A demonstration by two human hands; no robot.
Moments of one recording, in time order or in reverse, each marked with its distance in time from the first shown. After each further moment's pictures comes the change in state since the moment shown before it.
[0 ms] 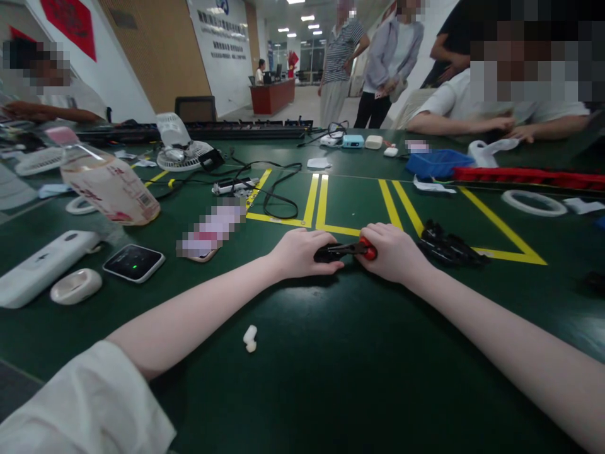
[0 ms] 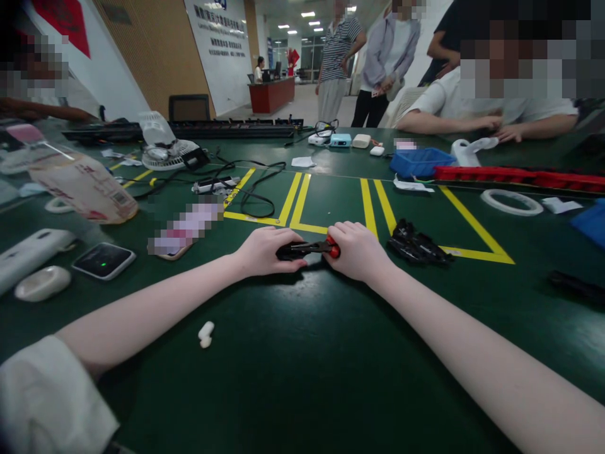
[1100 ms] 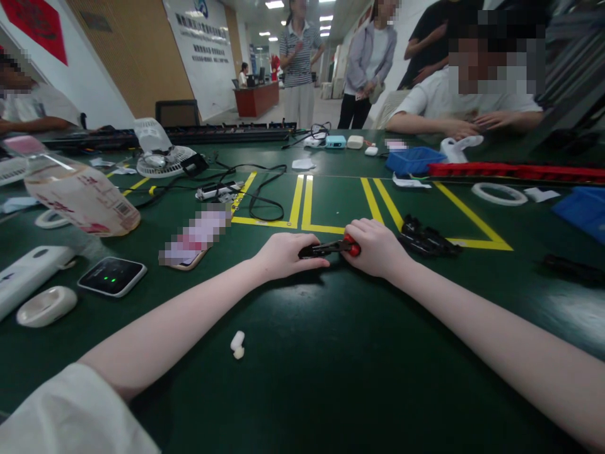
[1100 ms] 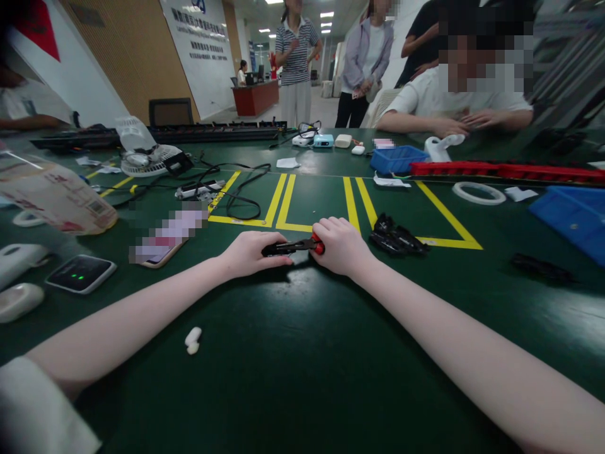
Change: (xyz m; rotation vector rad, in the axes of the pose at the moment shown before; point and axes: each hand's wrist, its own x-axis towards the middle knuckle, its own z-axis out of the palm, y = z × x) left_hand 0.001 0.000 -0.008 -0.135 -0.142 -0.092; right_hand -0.002 -0.004 -0.003 -0.020 0.011 0.038
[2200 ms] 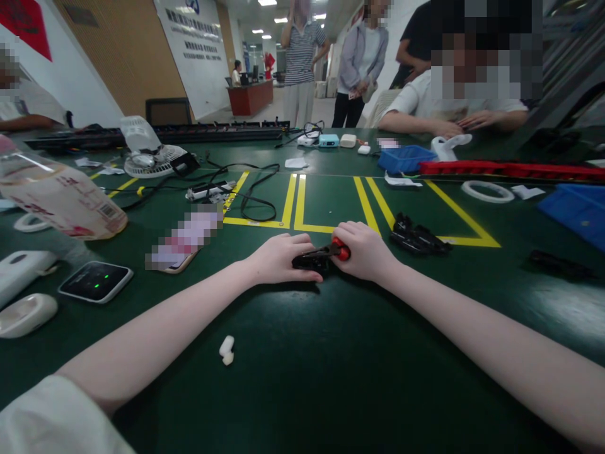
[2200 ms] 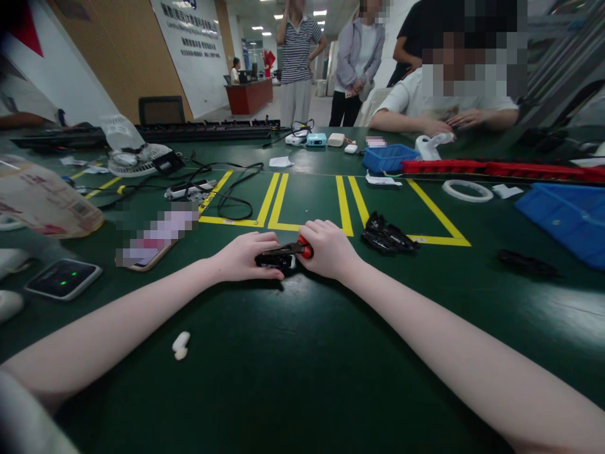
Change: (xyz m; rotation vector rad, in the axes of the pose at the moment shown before) left_hand 0.004 0.000 0.001 0.027 -0.123 0.174; right_hand -0.002 -0.009 0.002 0.111 0.035 -0.020
